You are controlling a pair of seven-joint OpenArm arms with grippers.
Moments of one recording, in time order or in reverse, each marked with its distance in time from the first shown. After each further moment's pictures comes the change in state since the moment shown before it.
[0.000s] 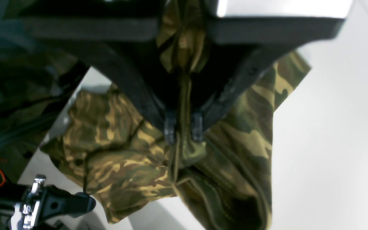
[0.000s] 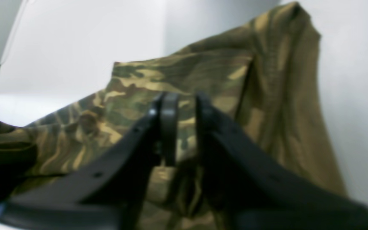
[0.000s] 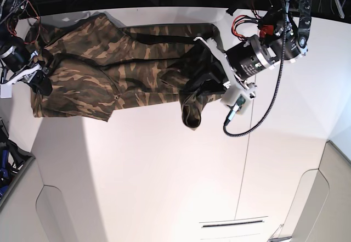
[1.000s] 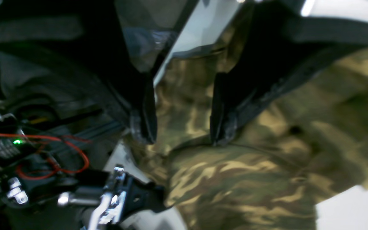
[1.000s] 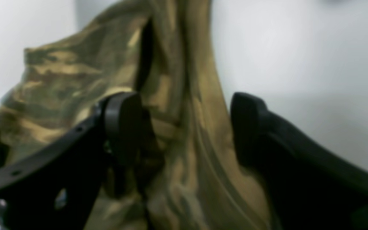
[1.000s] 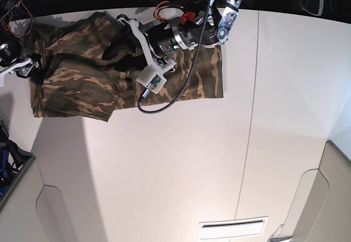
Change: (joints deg) left arm -0.2 15.7 19.8 -13.8 8.5 2.7 -3.7; right arm 0.0 3.2 1.1 -9.6 -4.6 -1.9 4.0
